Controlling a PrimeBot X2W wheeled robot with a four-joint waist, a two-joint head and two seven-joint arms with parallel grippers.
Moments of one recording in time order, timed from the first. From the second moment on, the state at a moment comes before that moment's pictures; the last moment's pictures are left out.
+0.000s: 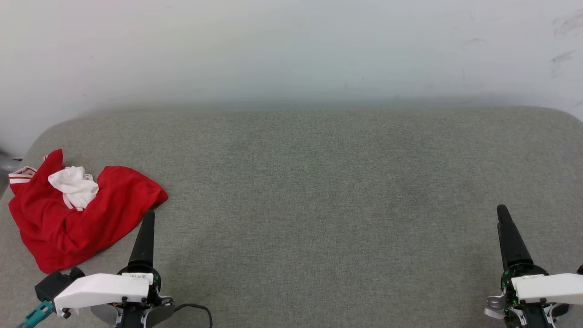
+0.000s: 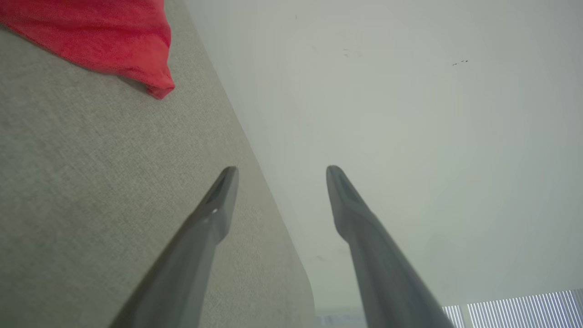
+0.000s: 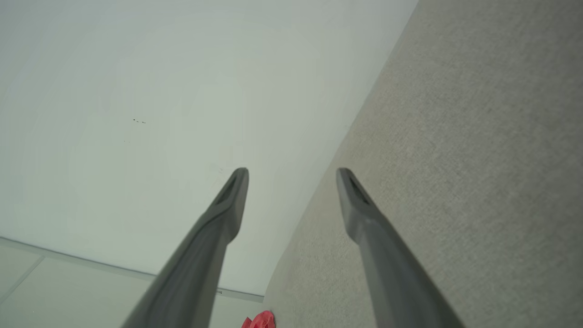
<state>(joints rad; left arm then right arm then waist) -0.06 0.05 0.11 0.17 -1.31 -0.07 0.01 -0.04 -0.05 -0.14 0.18 1.28 0.13 0.01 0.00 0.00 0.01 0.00</state>
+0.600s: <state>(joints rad) -0.06 0.05 0.05 0.07 -0.93 0.03 -0.06 -0.02 -0.05 -0.11 0.05 0.85 0.13 -0.06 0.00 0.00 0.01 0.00</state>
